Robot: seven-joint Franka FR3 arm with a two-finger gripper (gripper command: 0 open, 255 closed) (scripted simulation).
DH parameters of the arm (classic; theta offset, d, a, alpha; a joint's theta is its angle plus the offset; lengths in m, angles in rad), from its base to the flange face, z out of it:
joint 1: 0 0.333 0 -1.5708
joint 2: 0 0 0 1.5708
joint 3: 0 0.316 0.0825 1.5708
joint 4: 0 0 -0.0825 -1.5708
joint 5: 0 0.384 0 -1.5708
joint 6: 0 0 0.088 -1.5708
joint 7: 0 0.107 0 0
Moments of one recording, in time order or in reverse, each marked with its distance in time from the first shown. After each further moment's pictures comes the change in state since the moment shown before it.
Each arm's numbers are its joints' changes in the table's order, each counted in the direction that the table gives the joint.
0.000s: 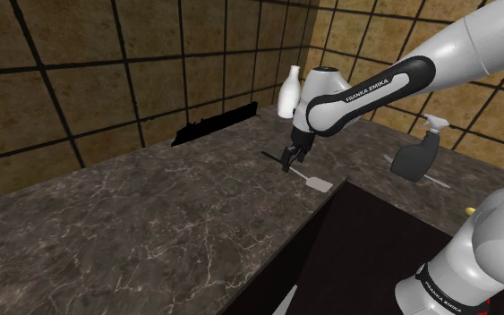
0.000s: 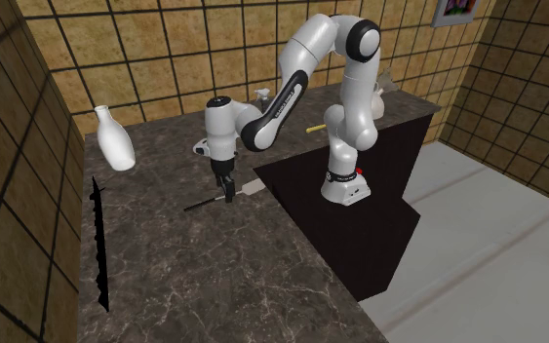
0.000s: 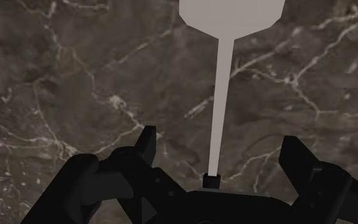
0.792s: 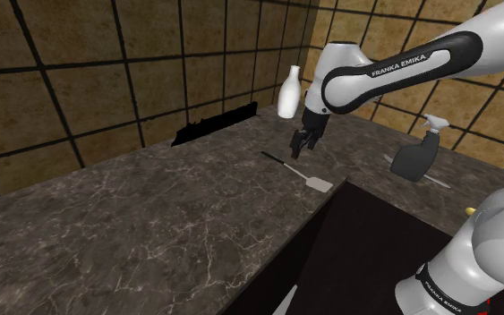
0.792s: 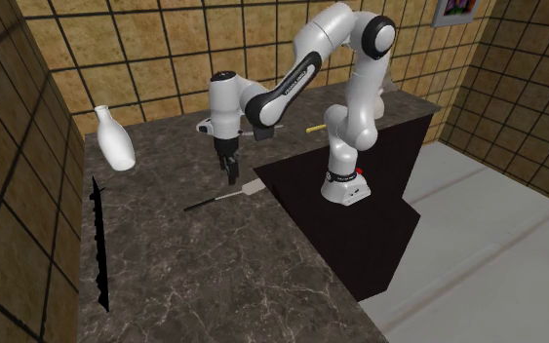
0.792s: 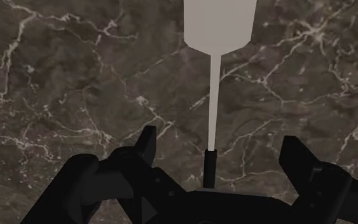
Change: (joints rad) arm -0.006 -0.164 -0.006 0.006 0.013 0.166 0.019
